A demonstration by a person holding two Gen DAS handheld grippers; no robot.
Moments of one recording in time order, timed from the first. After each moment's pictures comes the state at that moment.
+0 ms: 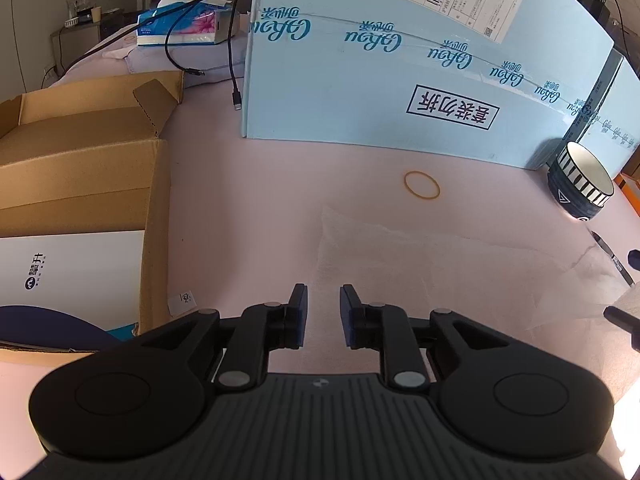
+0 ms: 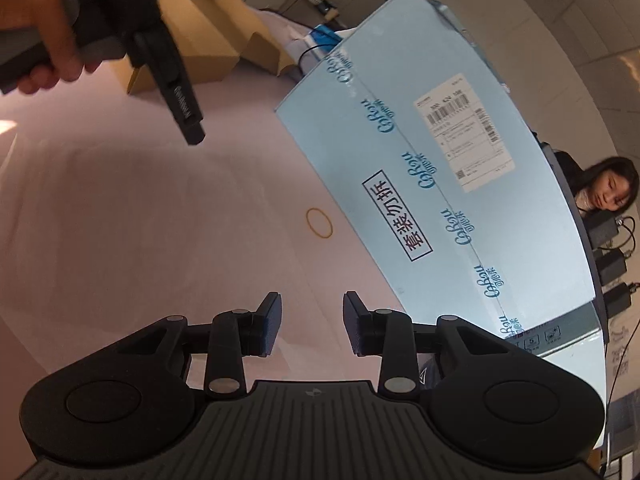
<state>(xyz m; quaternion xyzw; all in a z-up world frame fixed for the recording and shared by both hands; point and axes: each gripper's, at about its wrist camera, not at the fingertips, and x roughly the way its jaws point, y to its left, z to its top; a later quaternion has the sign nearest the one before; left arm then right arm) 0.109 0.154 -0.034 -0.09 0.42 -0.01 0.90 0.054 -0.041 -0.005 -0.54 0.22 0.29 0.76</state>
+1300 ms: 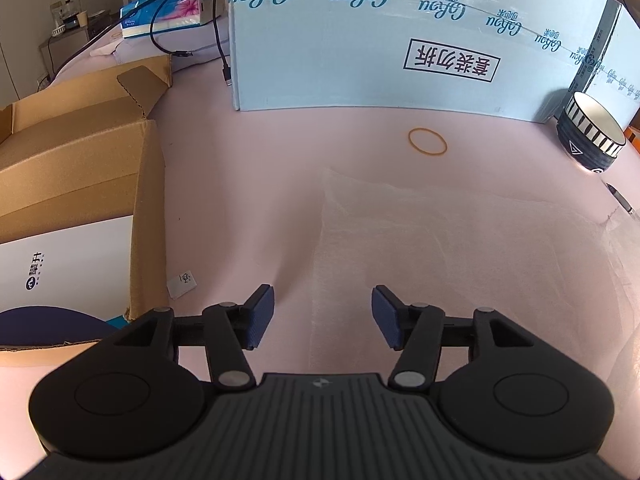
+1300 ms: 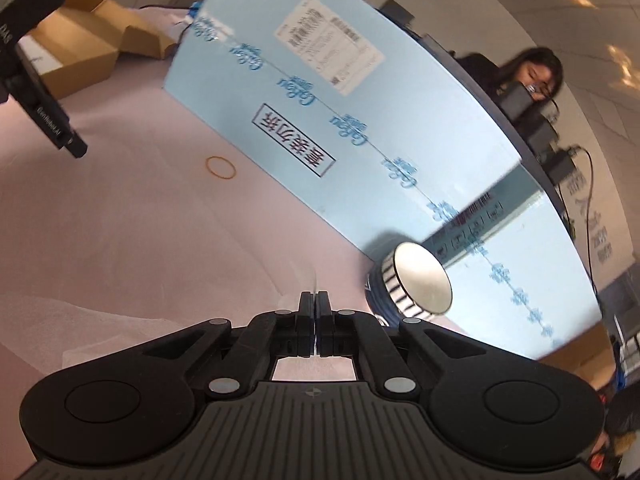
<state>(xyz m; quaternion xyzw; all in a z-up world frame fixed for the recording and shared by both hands) 0.113 0.144 -0.049 -0.04 0.45 -0.01 0.89 0.047 -0.145 0.030 -0.32 0.29 0.10 0.90</state>
